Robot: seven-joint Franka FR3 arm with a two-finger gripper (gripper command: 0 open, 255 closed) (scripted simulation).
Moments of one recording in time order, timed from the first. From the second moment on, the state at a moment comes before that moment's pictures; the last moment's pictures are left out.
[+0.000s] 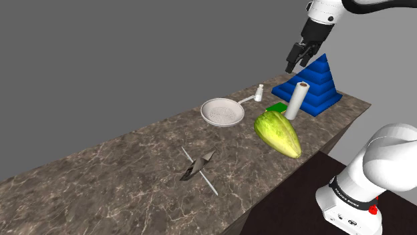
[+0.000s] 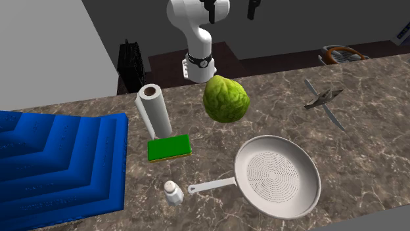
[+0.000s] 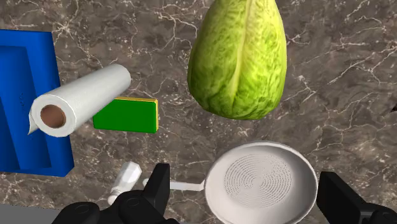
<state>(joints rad) -0.02 -0.74 -0.04 -2.30 -0.06 1.71 0.06</state>
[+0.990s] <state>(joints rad) -0.04 -0.45 -0.27 -2.35 -0.05 2.09 -0.18</state>
